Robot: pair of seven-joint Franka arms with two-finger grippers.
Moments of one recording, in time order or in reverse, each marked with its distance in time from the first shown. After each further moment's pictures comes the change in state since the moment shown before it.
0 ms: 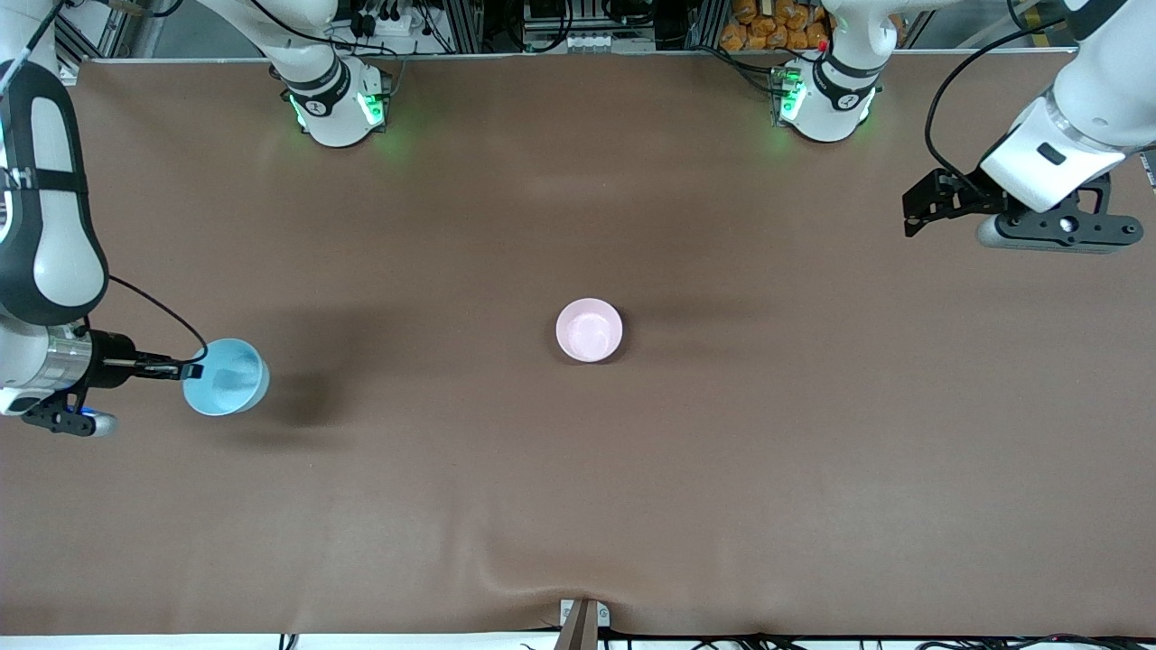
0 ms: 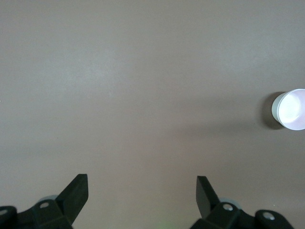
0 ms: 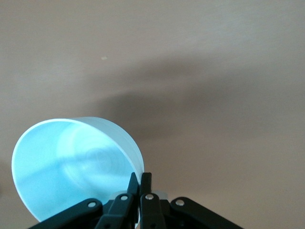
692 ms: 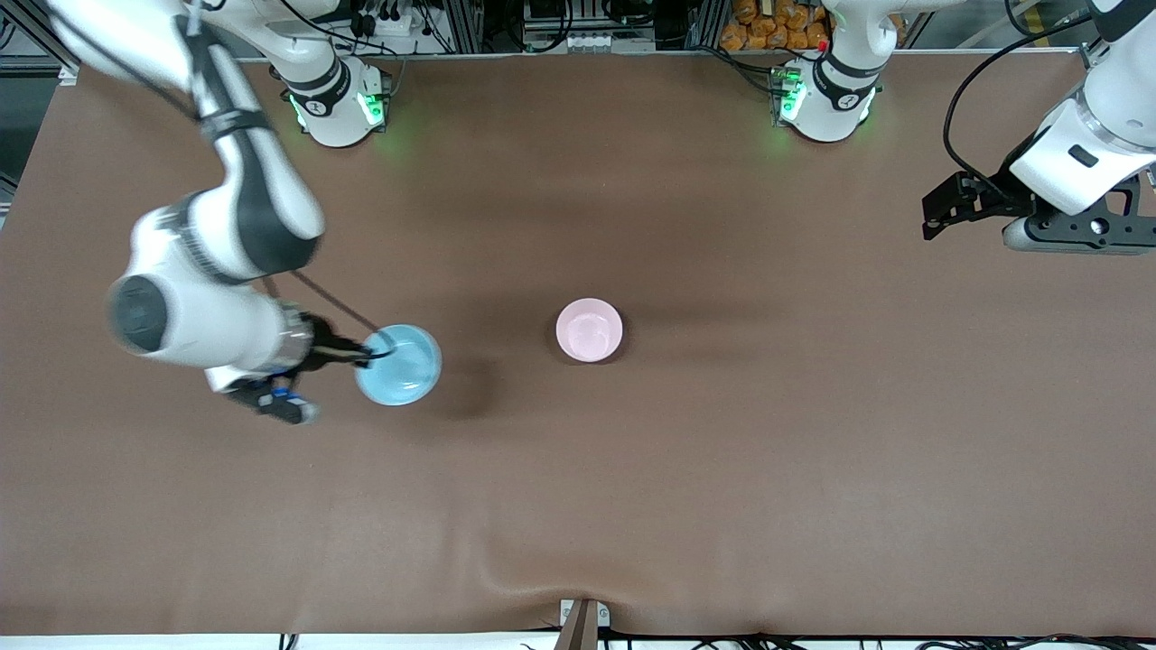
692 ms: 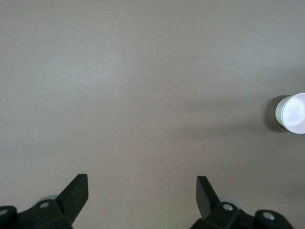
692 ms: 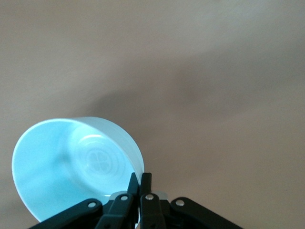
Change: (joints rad) left arm -0.060 0.002 0.090 0.003 0.000 0.000 0.014; right arm 0.423 -0.022 0.037 0.002 0.009 0.069 0.635
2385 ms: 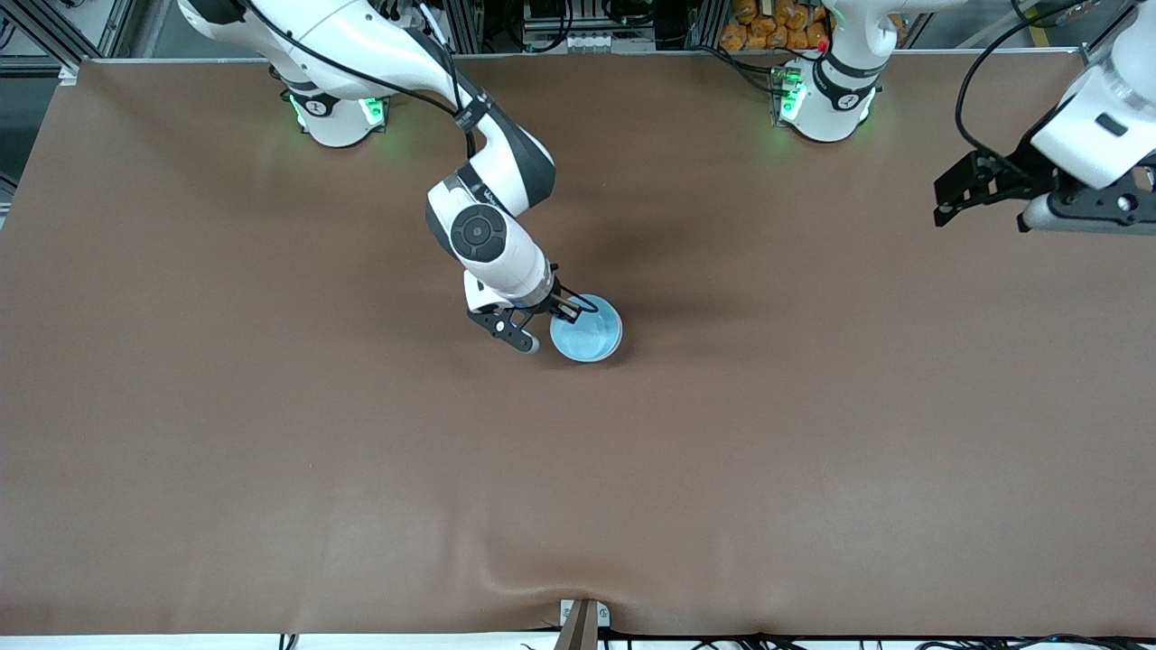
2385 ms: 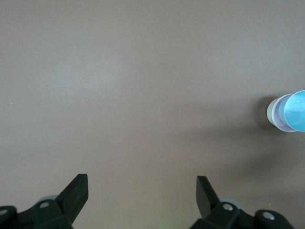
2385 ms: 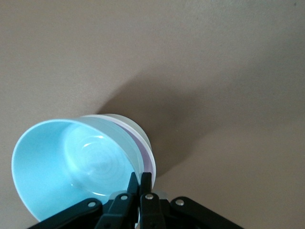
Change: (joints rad) left arm -0.025 -0.001 0.018 0.095 0.000 -0.070 0.000; right arm 0.425 0.169 -0.011 -0.133 -0.001 0.478 0.538
